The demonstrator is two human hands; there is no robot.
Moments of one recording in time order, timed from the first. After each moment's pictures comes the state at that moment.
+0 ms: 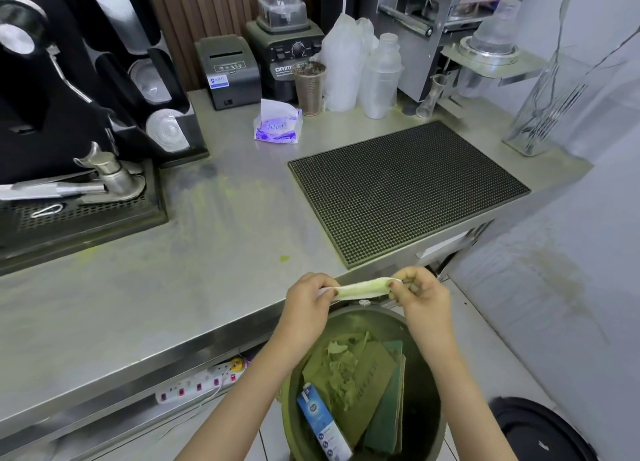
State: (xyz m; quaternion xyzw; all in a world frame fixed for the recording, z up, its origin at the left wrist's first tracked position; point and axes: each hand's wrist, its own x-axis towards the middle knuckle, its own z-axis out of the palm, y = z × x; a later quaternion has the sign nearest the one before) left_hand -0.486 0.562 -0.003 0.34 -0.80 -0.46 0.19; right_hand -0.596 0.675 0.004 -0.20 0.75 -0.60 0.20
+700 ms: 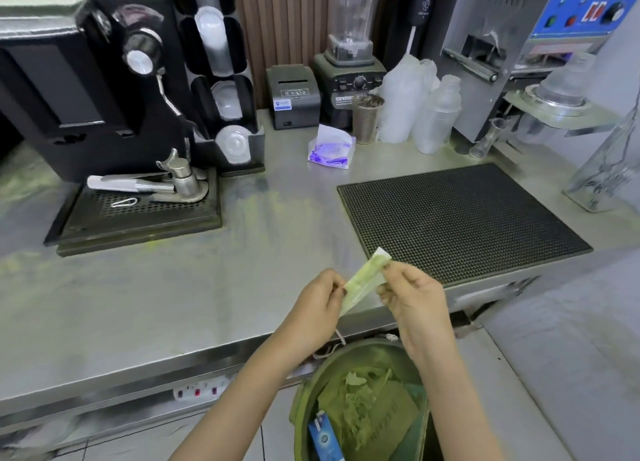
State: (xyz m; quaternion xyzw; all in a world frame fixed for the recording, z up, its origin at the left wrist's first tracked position) left_hand -0.458 0.523 0.031 0.34 -0.80 -0.46 0.19; right_hand -0.572 0.608 0.052 -0.19 0.58 -0.70 0.37
